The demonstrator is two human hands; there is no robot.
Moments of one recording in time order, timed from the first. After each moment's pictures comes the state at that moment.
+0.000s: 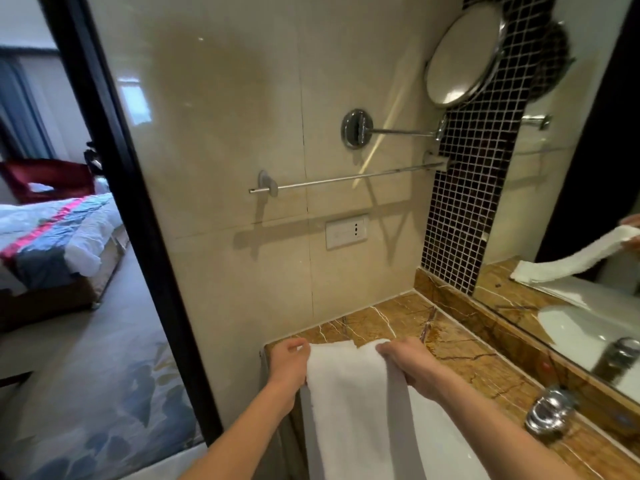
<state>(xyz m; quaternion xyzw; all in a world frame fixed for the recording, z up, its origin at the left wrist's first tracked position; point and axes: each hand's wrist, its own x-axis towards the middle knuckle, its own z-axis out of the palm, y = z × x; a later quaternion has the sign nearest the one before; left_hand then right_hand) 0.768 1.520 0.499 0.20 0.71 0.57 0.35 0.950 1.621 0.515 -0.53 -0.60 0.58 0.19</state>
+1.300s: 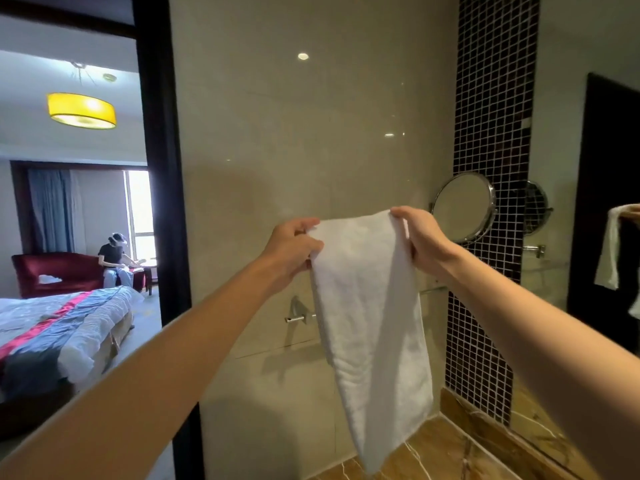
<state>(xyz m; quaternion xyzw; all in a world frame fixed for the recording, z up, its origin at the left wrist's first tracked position) 0.684 1.544 0.886 0.48 0.51 0.67 0.24 0.857 1.647 0.901 -0.27 -0.61 0.53 0.52</state>
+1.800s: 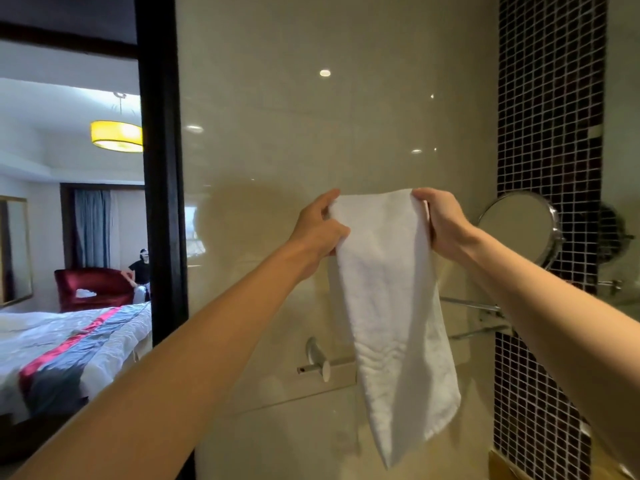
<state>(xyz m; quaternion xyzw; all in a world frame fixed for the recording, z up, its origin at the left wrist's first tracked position) 0.658 1.622 0.948 0.52 0.48 0.69 0.16 0.806 1.748 0.966 -0.19 -0.60 0.55 0.54</state>
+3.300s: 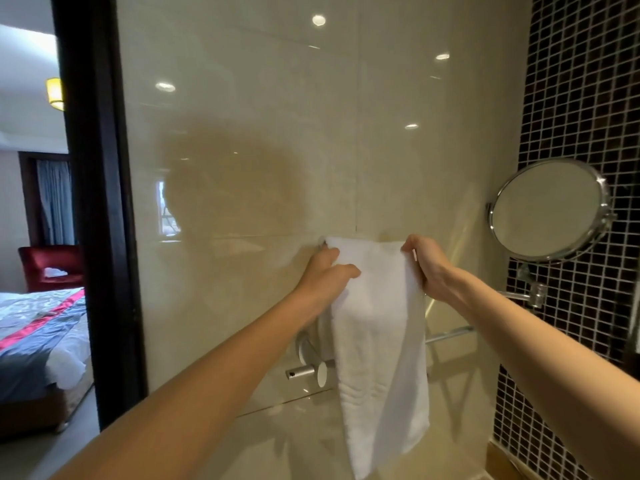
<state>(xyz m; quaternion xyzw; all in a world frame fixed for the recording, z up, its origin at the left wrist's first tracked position) 0.603 1.719 0.846 0.50 0.60 0.59 0.19 0.739 1.855 0.861 -0.38 -0.61 0.53 0.44</state>
